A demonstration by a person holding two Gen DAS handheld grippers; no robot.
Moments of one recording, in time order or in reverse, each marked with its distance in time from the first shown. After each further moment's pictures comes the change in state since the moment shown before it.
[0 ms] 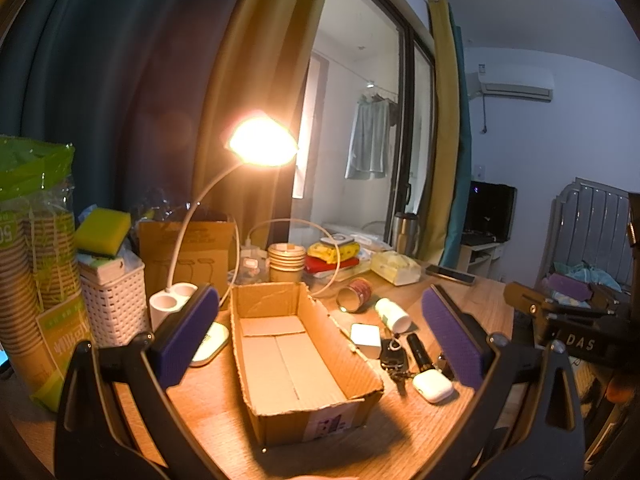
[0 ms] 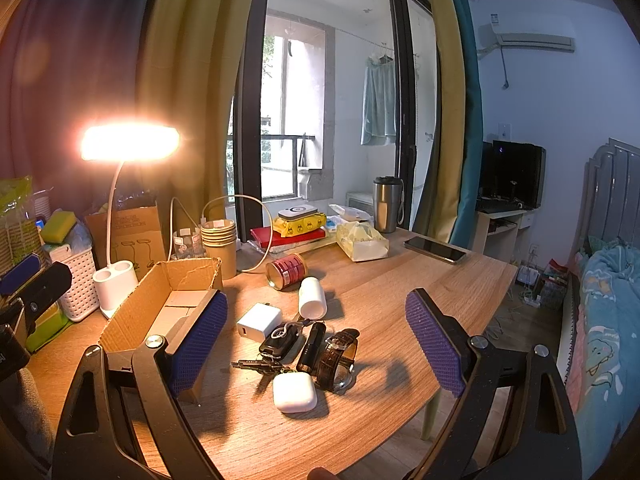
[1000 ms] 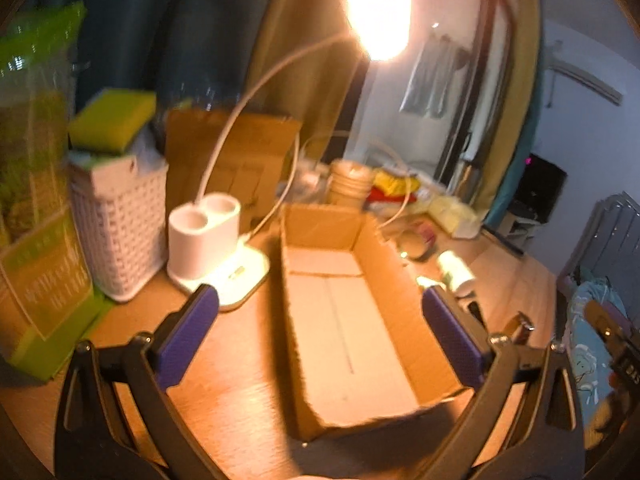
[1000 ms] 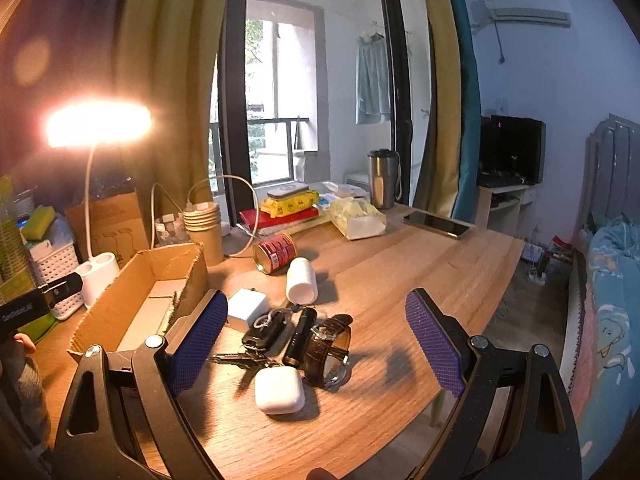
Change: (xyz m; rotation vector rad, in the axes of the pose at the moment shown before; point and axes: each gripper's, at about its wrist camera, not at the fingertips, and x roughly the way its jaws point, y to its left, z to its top) left arm 0.095 0.068 -0.024 -0.187 0.324 0.144; right arm 0.040 -0.020 -0.018 0.055 0.074 0.000
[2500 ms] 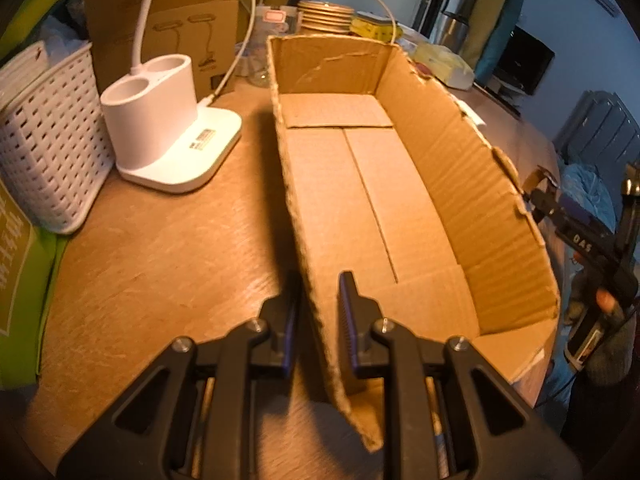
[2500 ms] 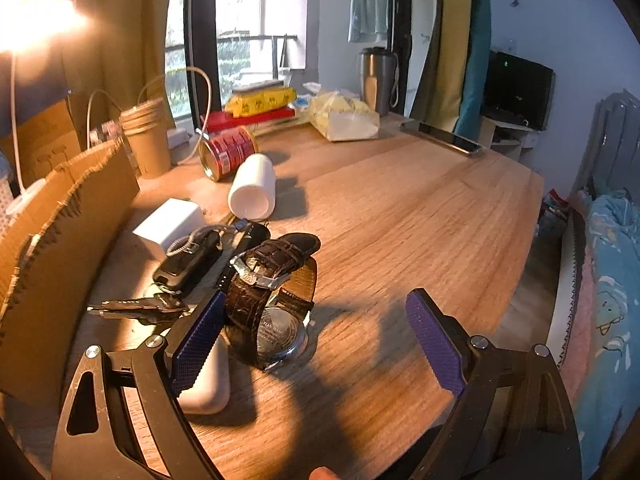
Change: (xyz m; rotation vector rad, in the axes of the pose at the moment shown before) left arm 0.054 0.006 -0.043 0.165 0.500 -0.077; right arm 0.115 -0.024 -0.045 -0.038 0.314 -0.051
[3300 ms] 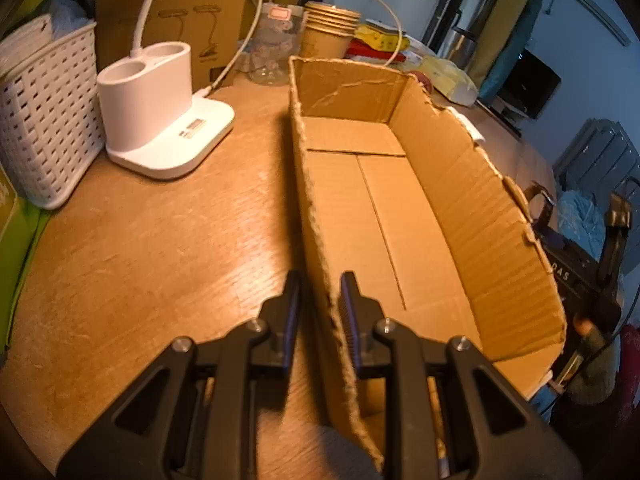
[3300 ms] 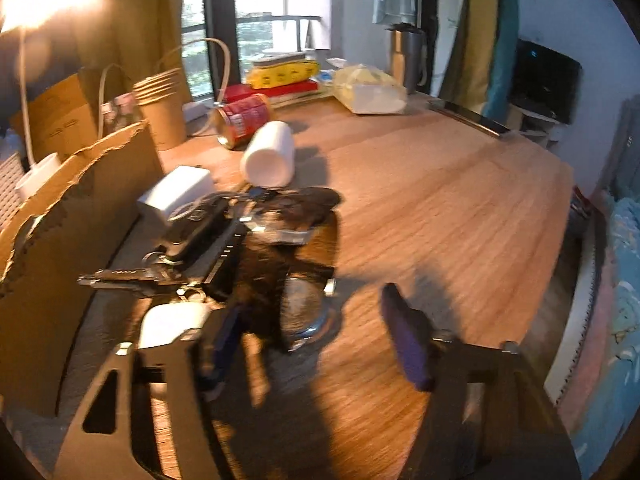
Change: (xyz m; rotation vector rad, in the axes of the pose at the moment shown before) left arm 0.008 -0.010 -0.007 -0.082 -0.033 -0.022; right arm 0.018 0.000 -0.010 -0.049 0.060 0.095
